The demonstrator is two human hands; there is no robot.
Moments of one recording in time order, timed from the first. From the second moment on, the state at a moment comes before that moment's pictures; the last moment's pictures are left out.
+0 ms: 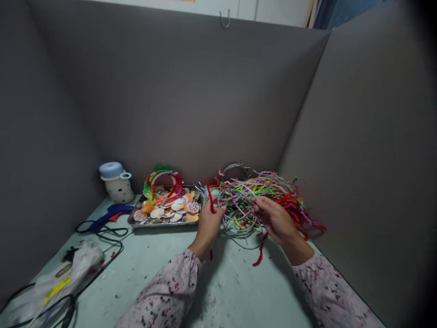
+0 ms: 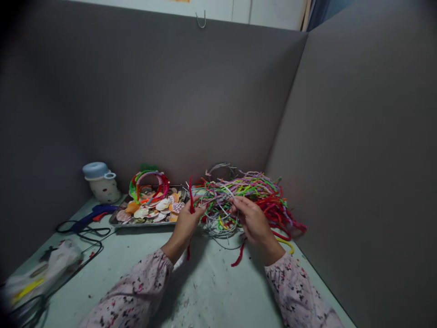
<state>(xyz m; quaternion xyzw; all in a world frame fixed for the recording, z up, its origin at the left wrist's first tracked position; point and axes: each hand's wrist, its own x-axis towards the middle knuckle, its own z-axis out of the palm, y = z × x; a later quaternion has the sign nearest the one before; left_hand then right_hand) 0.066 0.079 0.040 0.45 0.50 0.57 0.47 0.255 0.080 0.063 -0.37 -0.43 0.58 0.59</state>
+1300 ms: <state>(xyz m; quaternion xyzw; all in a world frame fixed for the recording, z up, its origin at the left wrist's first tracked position) 0.034 0.048 0.062 0.48 0.34 0.55 0.60 0.232 0.079 0.023 -0.36 -0.77 0.22 0.48</state>
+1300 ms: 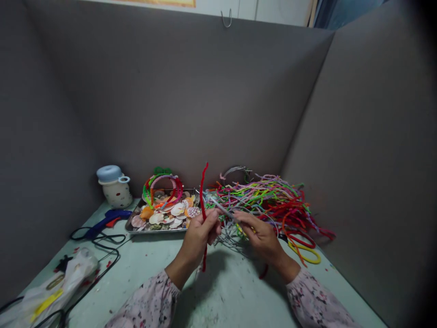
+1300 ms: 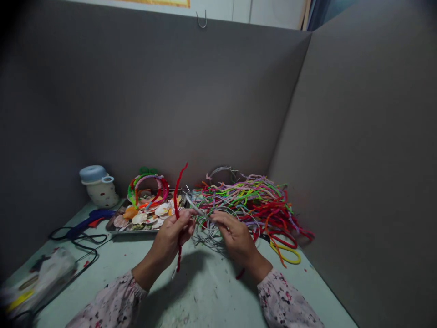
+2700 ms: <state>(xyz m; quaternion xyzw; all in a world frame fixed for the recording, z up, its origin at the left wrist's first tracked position) 0.029 0.061 0.046 0.40 0.37 0.53 0.65 0.243 0.078 0.047 -0.48 -0.54 0.54 0.43</state>
